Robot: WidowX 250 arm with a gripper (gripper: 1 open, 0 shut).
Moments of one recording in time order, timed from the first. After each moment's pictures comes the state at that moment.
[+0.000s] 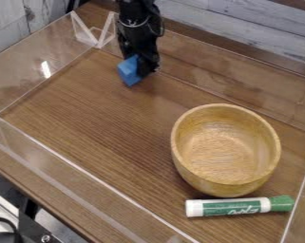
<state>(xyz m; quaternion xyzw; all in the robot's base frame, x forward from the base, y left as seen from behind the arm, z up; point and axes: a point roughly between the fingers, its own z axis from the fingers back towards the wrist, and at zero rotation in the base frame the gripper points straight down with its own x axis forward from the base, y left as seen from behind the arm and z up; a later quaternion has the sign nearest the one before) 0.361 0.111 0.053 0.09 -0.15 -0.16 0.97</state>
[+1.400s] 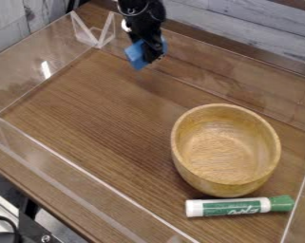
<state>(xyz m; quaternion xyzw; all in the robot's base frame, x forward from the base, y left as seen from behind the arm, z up) 0.366 0.111 0.076 0.10 -0.23 -0.19 0.95</state>
